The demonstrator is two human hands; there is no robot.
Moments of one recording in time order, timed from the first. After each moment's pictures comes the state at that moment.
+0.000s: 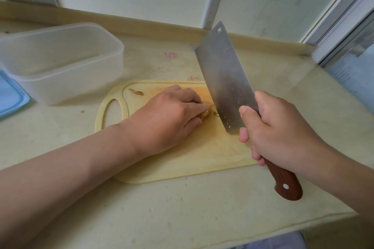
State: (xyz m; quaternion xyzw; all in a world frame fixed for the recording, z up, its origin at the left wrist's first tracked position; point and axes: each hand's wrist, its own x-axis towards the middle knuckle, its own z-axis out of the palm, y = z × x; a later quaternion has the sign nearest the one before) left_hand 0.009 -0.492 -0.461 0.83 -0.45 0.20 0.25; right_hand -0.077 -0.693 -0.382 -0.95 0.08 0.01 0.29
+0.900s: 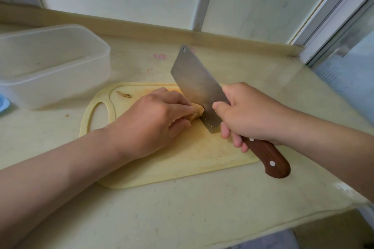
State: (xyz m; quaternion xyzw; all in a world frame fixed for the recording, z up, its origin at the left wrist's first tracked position) left_hand 0.007 -0.491 -0.460 0.82 -0.45 0.20 0.28; right_hand -0.038 -0.689 -0.373 -0.94 0.07 0.14 0.30
